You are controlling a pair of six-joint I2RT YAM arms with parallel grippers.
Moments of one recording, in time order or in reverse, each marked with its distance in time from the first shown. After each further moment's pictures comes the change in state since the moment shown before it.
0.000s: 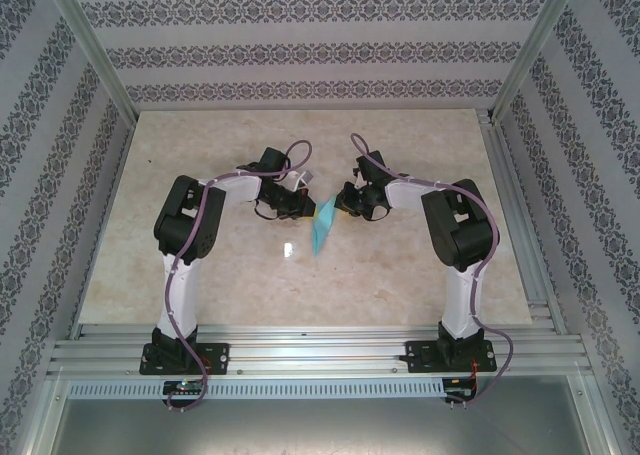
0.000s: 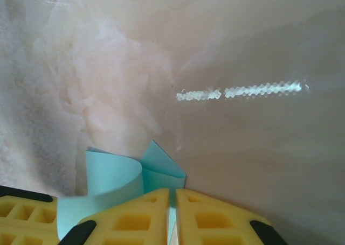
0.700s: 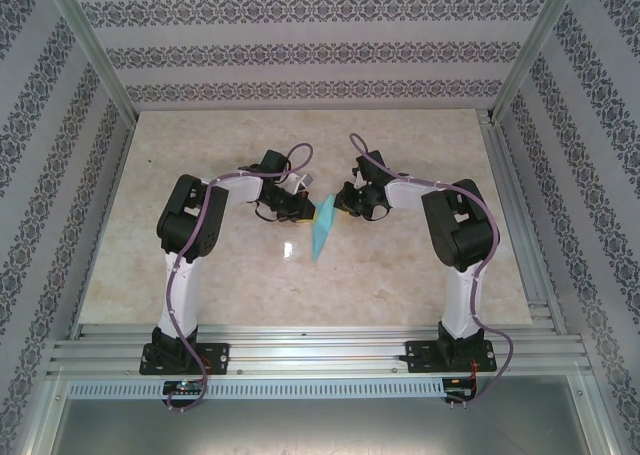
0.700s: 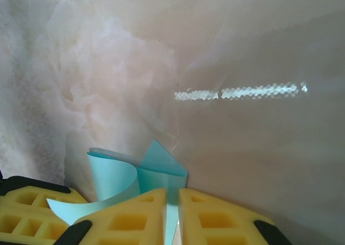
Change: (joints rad) left arm 0.000 0.027 0.010 -0.019 -0.002 0.020; right arm 0.000 -0.009 0.005 -0.014 0.006 -0.026
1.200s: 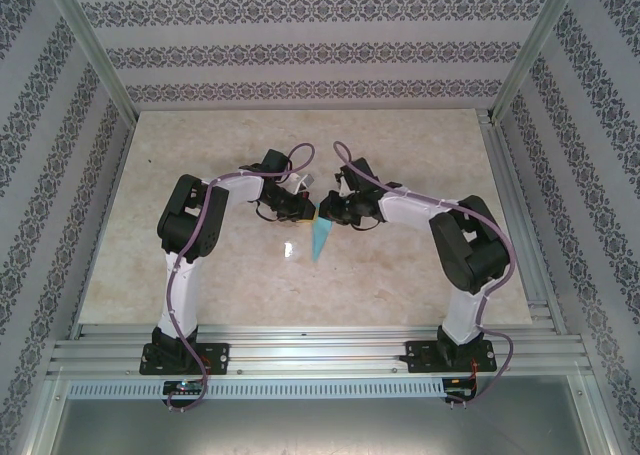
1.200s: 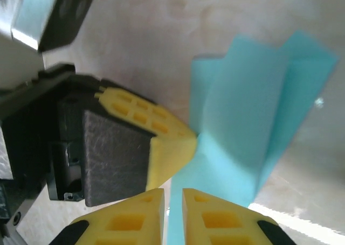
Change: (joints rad) left arm -0.006 0.001 0.013 -0.024 -0.023 0.023; right arm 0.145 -0.159 -0.095 0.014 0.018 0.024
